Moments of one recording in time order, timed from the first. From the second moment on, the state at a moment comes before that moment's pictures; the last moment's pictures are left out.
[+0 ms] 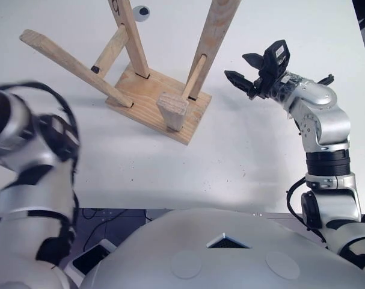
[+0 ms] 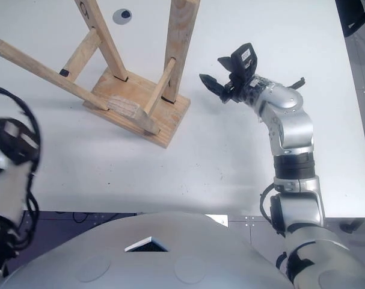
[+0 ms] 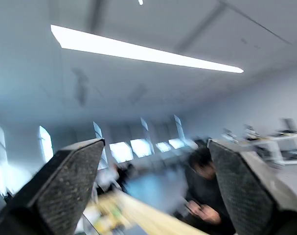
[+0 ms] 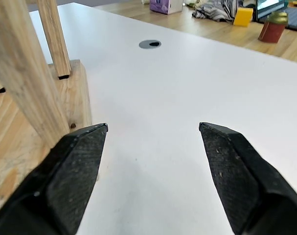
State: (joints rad) left arm -0.99 0.68 0.48 -0.38 -0.74 0.82 -0.36; right arm -0.24 -0.41 0.08 -0.01 0.29 0.49 0.65
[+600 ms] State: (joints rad) left arm -0.27 0.59 0.09 0.65 -0.08 -0.06 -0.68; right arm -0.08 -0.49 0.29 -0.24 0.23 0.61 0.77
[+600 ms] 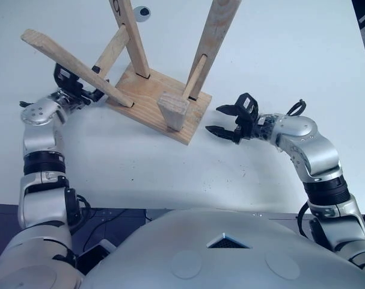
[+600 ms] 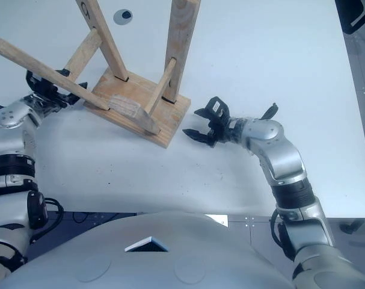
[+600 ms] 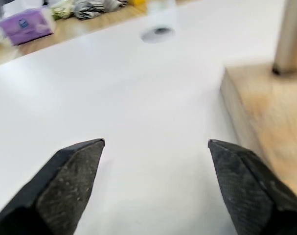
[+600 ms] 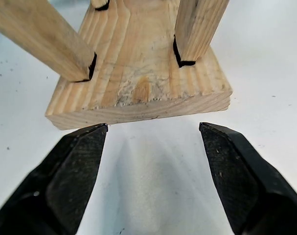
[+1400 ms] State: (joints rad) left arm 0.05 0.67 0.12 0.04 -0.39 0.13 -1.05; right arm -0.11 -0.67 0.09 -0.08 0.25 0.45 0.97
